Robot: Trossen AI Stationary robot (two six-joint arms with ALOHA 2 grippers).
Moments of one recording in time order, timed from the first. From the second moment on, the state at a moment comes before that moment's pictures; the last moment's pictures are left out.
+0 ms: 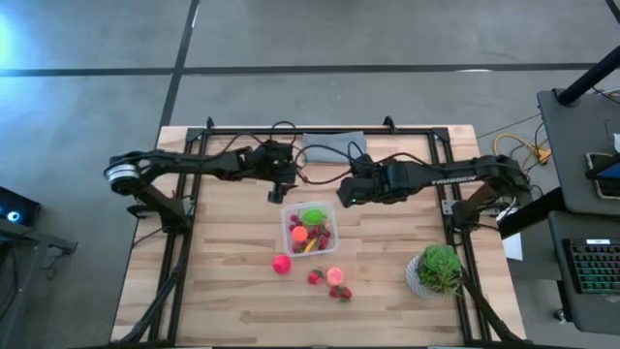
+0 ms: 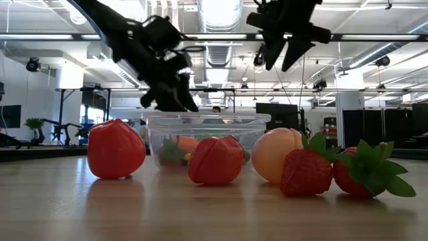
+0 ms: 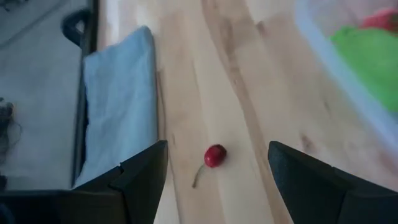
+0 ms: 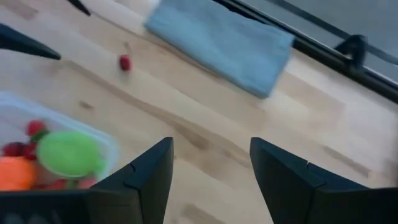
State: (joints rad) left arm 0.36 1.49 0.87 -0.07 0.05 0.69; right arm 0.05 1.61 1.45 -1.13 0.60 0.99
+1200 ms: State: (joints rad) left arm 0.45 1.84 1.13 -0.29 0.13 0.69; right arm 0.05 1.36 1.30 -1.35 0.67 1.26
